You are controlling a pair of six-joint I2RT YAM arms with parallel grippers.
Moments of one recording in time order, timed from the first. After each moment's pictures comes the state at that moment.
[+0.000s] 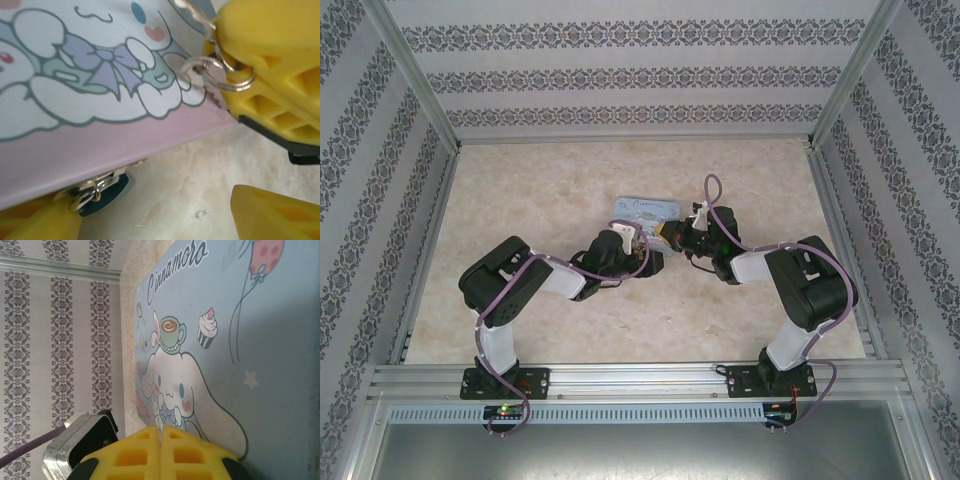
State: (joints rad) left arm -0.68 1.89 0.72 0.70 0.26 -0.68; right arm 0.37 1.72 0.61 0.72 -0.62 1.20
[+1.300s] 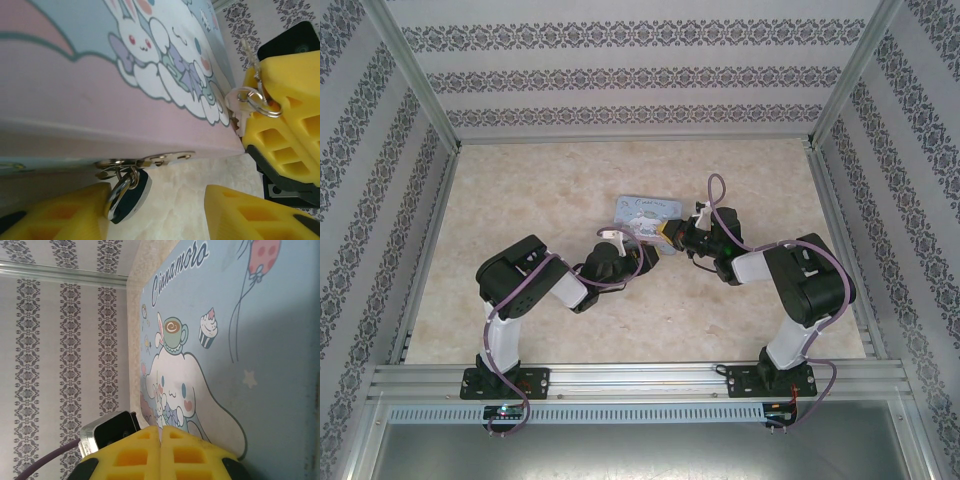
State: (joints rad) left arm -0.71 1.99 0.64 1.03 0.13 -0.98; right arm 0.34 1.74 0.60 0.80 -0.64 1.23
